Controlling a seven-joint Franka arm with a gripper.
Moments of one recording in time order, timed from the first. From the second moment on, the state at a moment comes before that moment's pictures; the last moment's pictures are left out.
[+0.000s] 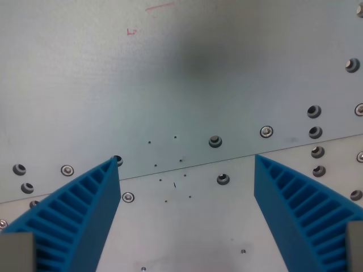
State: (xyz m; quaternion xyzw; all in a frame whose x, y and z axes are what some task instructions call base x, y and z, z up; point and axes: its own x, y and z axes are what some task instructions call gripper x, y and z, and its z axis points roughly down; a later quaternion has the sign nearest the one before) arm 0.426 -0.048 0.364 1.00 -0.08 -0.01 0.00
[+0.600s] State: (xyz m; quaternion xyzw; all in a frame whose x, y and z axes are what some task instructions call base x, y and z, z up) arm 0.426 -0.047 0.364 1.00 -0.07 -0.01 0.00
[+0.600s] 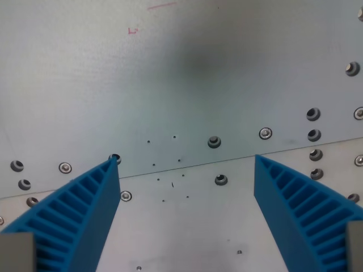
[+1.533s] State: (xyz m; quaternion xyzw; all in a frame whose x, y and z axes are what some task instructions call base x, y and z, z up) arm 0.426 -0.047 0.364 1.00 0.00 -0.01 0.00
